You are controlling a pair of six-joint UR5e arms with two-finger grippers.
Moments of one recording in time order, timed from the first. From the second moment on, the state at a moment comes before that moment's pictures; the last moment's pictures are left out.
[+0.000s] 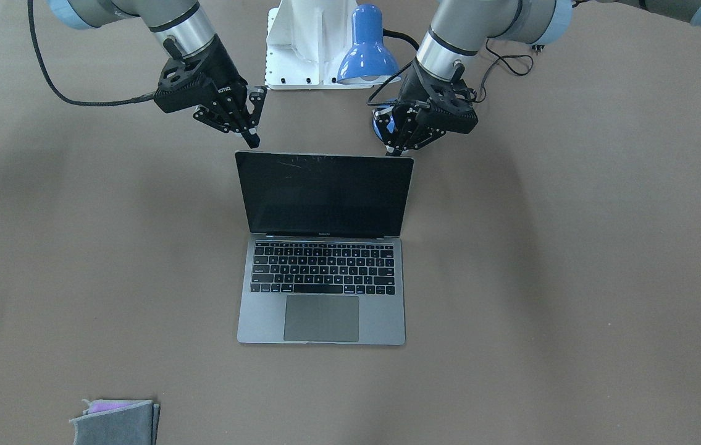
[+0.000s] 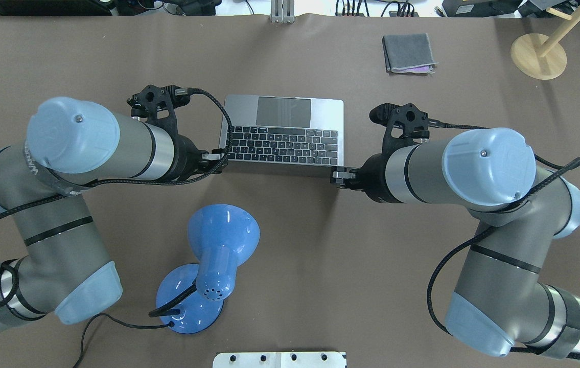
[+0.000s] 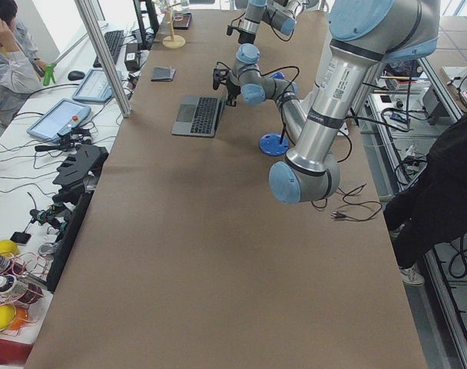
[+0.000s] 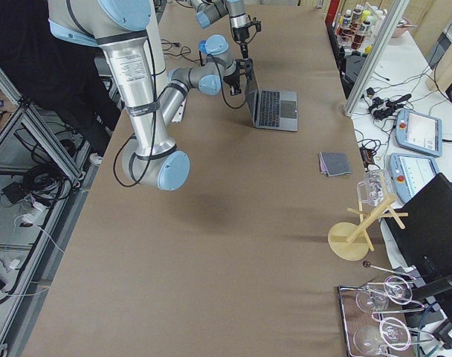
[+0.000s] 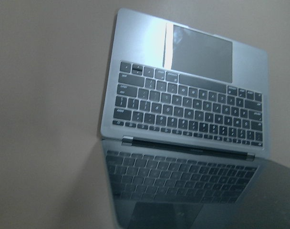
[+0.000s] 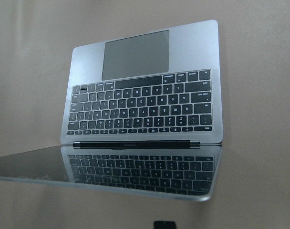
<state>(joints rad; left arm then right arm) -0.58 -2.06 -1.94 -1.86 -1.78 -1.34 0.53 -1.18 2.06 -1.30 1.75 1.37</state>
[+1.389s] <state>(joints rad) -0.73 -2.31 -1.44 -2.00 -1.74 -1.29 0.74 -0.87 1.55 -1.29 1.86 1.35</state>
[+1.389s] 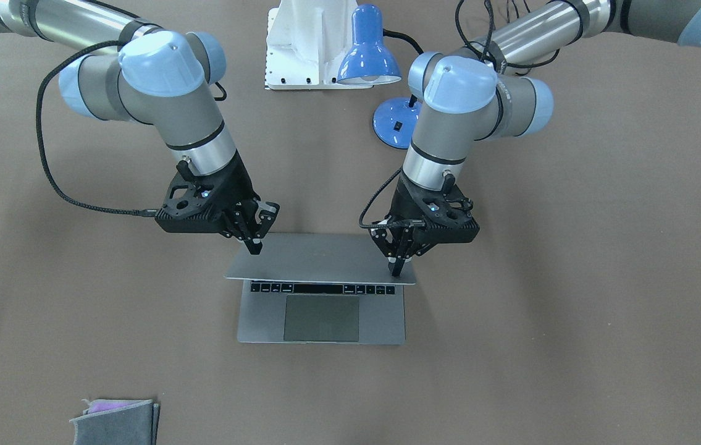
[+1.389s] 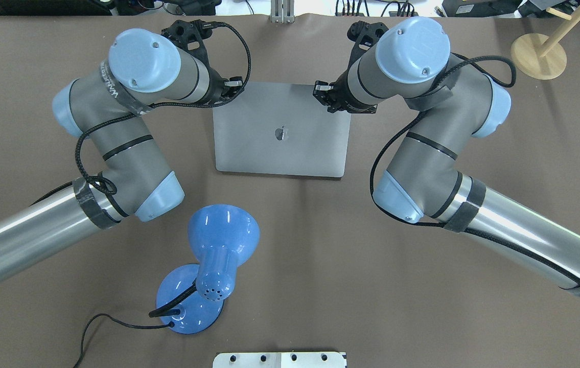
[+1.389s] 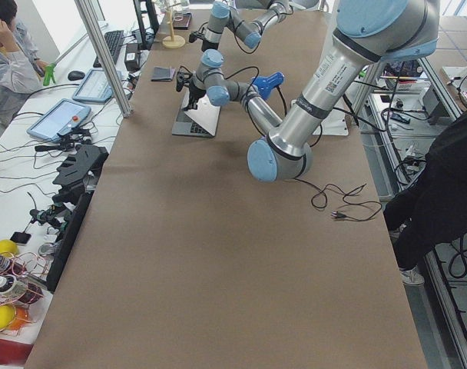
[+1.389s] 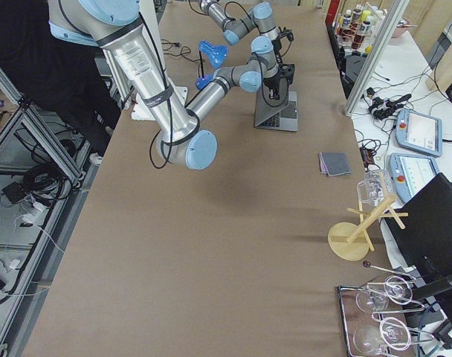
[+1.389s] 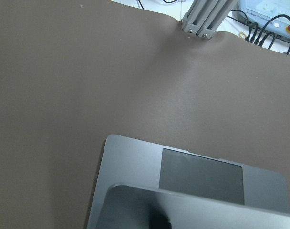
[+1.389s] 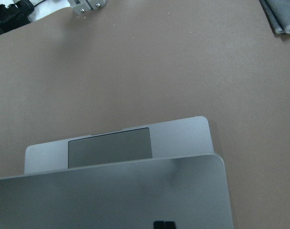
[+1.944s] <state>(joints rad) -0.74 -2.40 -1.13 -2.12 -1.82 -1.22 0.77 -0.76 1.26 -1.23 2.01 1.30</state>
